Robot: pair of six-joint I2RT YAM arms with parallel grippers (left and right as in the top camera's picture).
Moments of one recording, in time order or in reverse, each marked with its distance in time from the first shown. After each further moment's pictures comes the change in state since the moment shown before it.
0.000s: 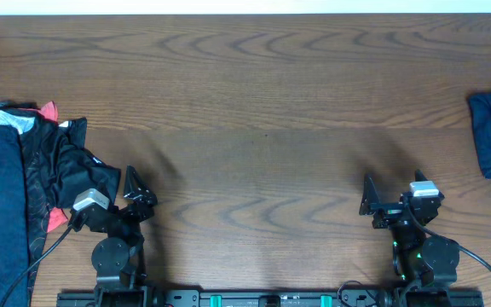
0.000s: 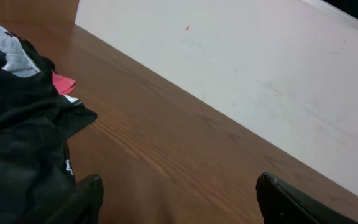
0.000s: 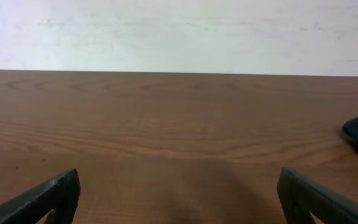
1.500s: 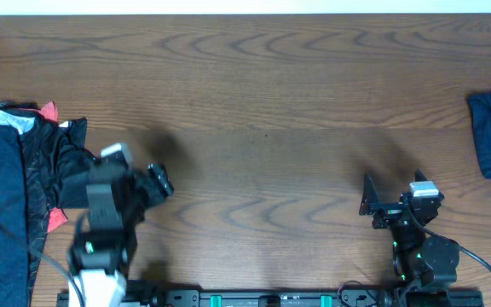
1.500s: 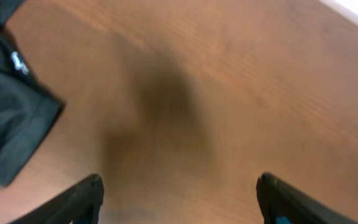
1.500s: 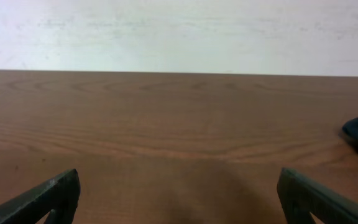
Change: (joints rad) left arm 0.000 0.779 0.536 -0.443 0.288 0.081; right arm 0.000 0.000 -0.001 0.000 0.000 0.000
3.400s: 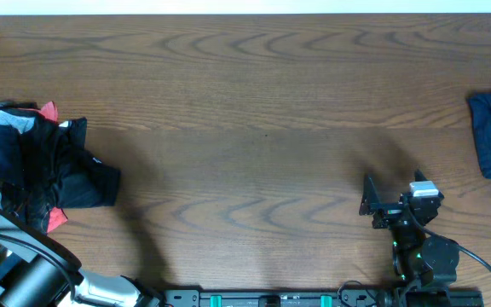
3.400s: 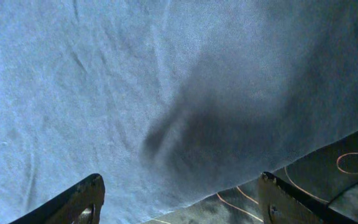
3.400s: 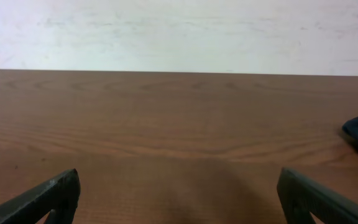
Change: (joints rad) left arm 0.889 0.964 0.567 -0.108 -0.313 0.197; right arm 0.000 0.000 -0.001 0.001 0.000 0.000
